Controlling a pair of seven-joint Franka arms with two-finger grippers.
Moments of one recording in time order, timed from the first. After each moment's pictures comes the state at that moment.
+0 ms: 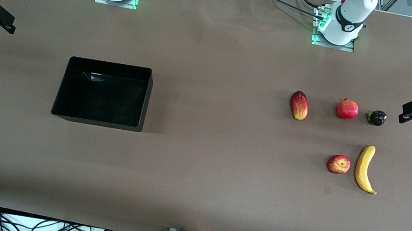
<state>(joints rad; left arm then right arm) 0.01 0.08 0.00 -1.52 -0.01 1.63 -0.01 -0.06 -0.02 0.00 -1.69 -0.06 1.62 -0.08</state>
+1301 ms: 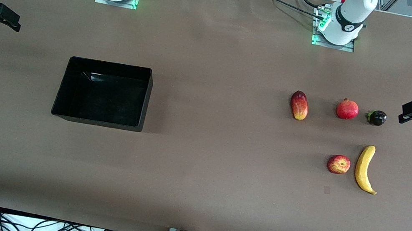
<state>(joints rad) 0.01 0.08 0.00 -1.52 -0.01 1.63 -0.01 -0.06 0.00 0.00 -1.73 -0.07 1.56 -0.08</state>
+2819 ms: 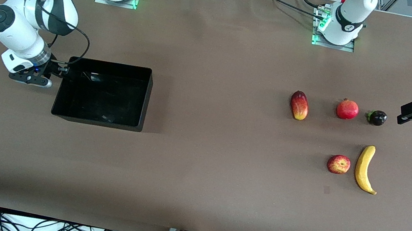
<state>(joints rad) 0.01 0.09 0.00 -1.52 -0.01 1.63 -0.01 -0.05 0.21 -0.01 -2.34 -0.07 2.59 0.02</state>
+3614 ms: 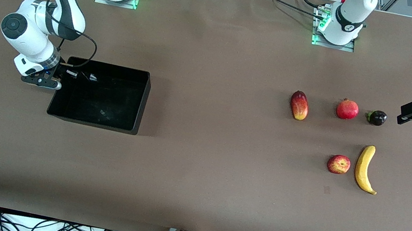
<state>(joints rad) 0.01 0.09 0.00 -1.52 -0.01 1.63 -0.01 -0.05 0.26 0.00 -2.35 -0.07 2.64 0.02</state>
